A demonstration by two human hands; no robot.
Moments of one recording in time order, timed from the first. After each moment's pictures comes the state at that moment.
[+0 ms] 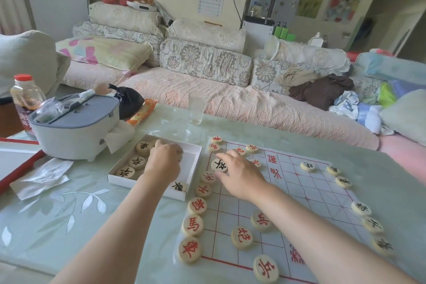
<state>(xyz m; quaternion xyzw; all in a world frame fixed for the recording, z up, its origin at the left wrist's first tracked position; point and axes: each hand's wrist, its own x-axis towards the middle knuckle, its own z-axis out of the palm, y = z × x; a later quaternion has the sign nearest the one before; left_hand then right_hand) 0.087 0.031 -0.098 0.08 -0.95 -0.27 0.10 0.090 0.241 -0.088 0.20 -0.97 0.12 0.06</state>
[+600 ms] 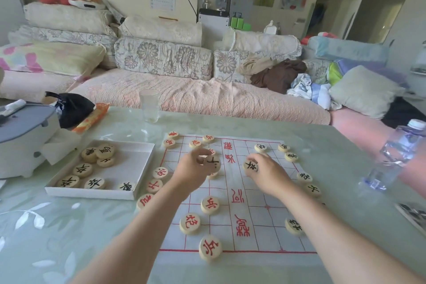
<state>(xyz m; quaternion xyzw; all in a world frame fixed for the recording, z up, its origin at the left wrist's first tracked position) 0.119 0.209 -0.088 -0.04 -0.81 -0.58 -0.03 0.119 0.436 -0.104 -0.01 -0.98 0.19 0.05</state>
